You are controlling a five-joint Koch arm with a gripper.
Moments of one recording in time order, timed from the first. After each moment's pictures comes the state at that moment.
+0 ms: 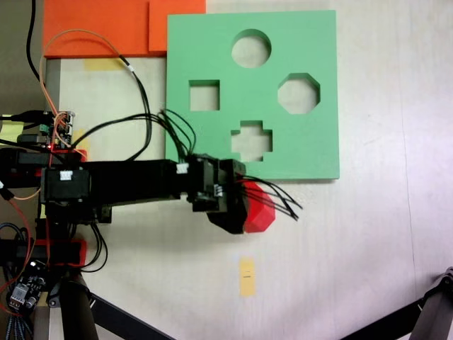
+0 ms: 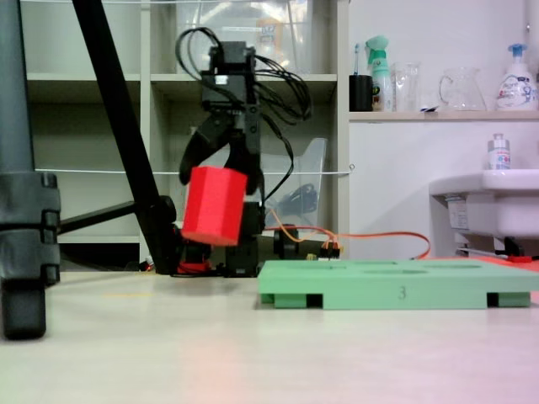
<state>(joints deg) -6.2 84.7 69.2 91.9 90.2</state>
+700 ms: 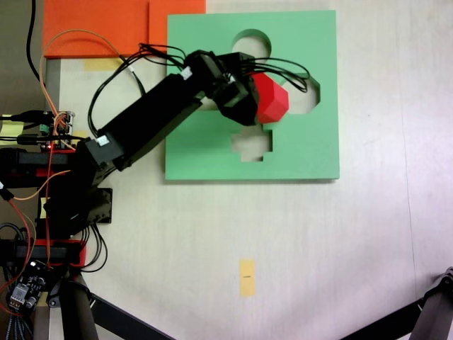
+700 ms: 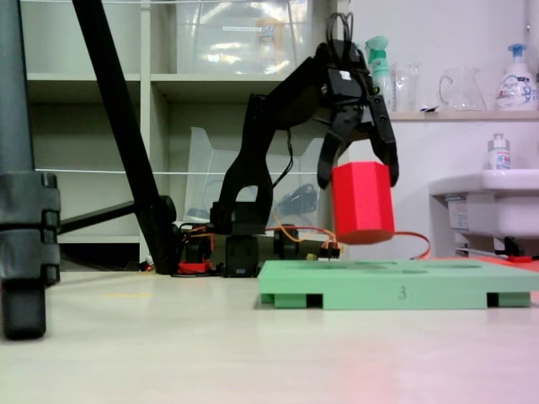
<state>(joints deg) -33.1 62.6 39.4 92.2 119.4</state>
